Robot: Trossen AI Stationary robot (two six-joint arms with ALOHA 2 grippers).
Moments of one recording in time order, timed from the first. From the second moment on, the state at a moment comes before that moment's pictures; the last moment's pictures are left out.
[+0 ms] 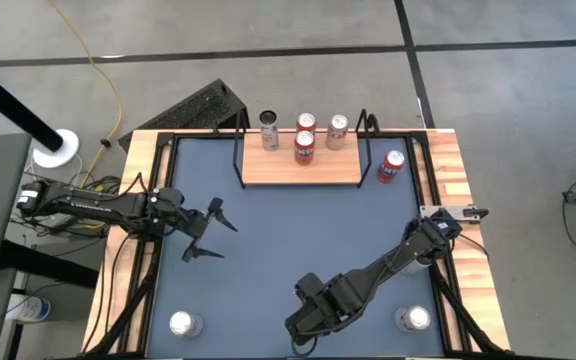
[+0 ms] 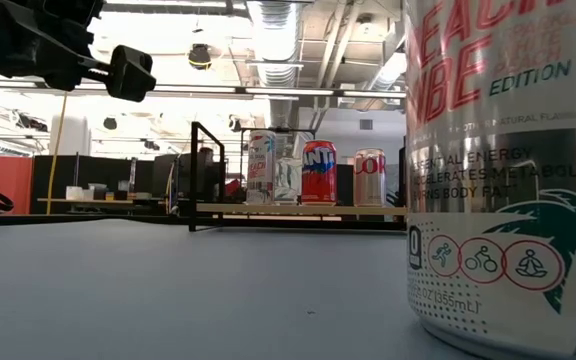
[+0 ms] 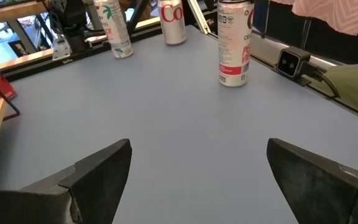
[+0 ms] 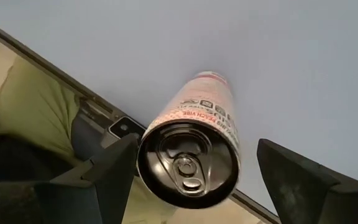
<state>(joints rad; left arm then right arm) -0.03 0.67 0.29 0.13 0.34 0.24 0.58 2.25 2.33 -1.41 0.00 1.57</state>
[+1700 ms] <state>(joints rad) -0.03 0.67 0.29 0.12 0.33 0.27 0.32 2.29 2.35 -1.57 -0.02 0.52</state>
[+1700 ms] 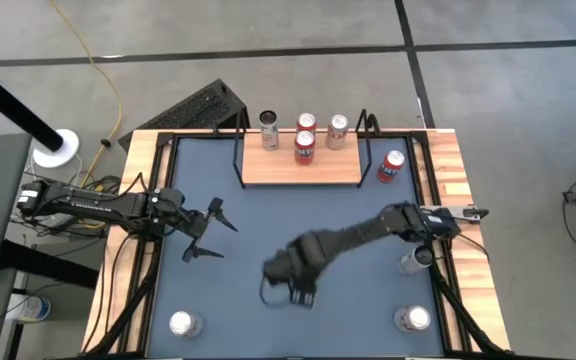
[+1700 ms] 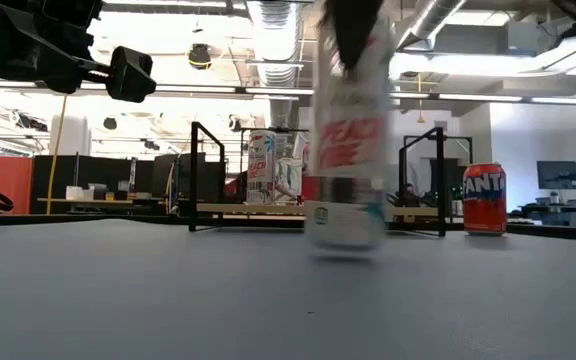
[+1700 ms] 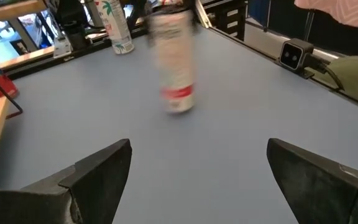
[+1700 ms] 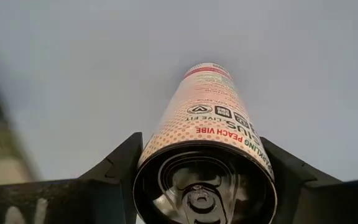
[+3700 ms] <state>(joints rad) 0.47 0.67 0.30 0.17 0.45 0.36 -0.18 2.16 2.08 -1.53 -0.13 -0.26</state>
